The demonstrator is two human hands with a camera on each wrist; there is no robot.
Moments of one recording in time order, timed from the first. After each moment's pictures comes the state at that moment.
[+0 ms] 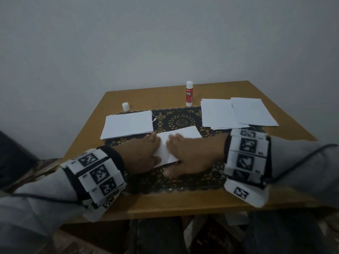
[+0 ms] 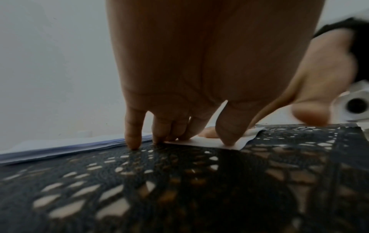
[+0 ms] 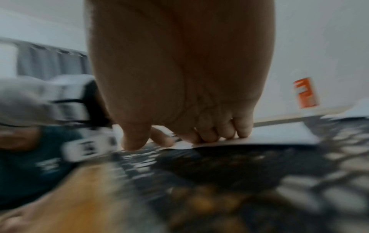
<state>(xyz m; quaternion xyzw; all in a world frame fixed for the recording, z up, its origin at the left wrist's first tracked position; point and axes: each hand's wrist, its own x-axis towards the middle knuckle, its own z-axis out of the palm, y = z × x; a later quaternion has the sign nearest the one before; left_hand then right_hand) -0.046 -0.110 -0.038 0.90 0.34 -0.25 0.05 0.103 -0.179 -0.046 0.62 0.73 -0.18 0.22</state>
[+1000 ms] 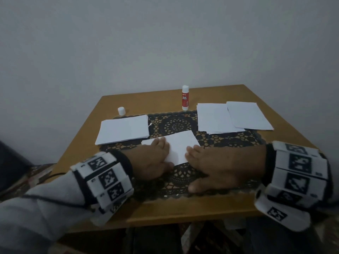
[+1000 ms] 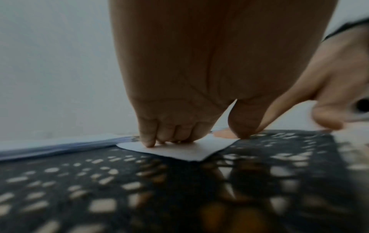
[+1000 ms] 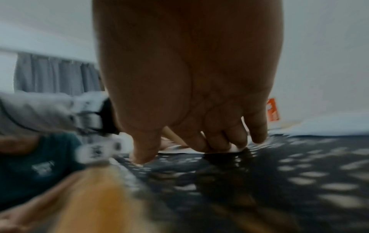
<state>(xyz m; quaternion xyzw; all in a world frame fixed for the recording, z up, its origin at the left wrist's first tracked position) -0.023 -0.121 -0.037 0.91 0.30 -0.26 0.07 0.135 -0.224 -0.038 0.63 0.71 -0.18 0.25</state>
